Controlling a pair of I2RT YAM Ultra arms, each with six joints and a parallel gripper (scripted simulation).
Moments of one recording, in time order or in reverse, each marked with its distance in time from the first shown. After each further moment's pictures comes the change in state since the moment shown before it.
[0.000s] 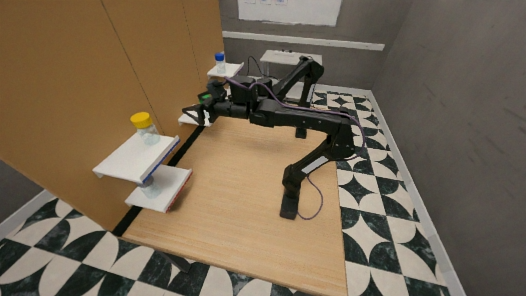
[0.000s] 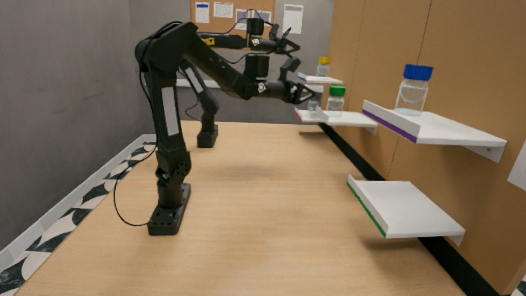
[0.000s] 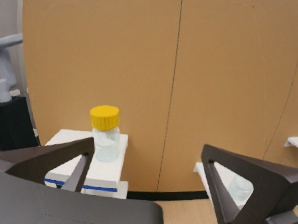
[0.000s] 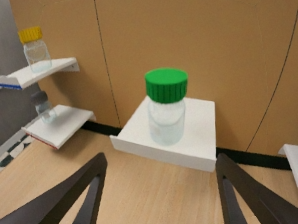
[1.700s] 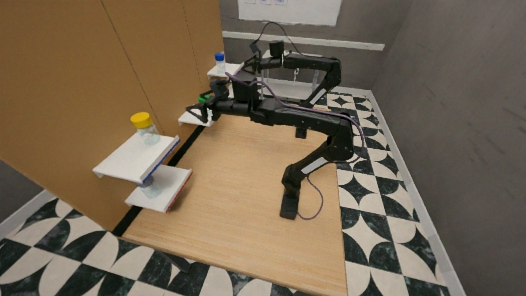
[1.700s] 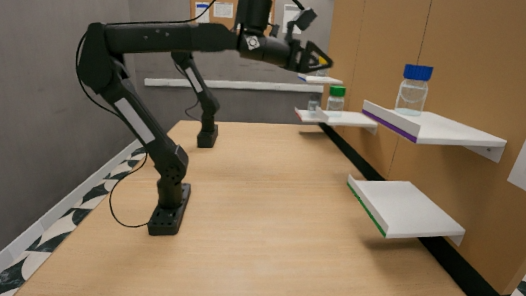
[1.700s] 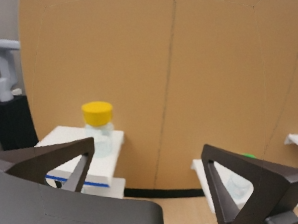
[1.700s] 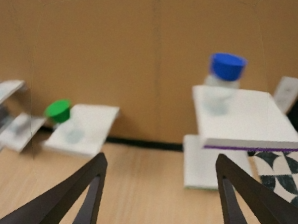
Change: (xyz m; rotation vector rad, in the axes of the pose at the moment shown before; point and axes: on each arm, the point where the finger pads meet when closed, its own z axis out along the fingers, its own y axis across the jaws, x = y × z) left arm 0.007 -0.020 0.000 -0.009 0.016 0.011; right arm -0.101 -0.193 -0.089 0.165 0.115 -0.017
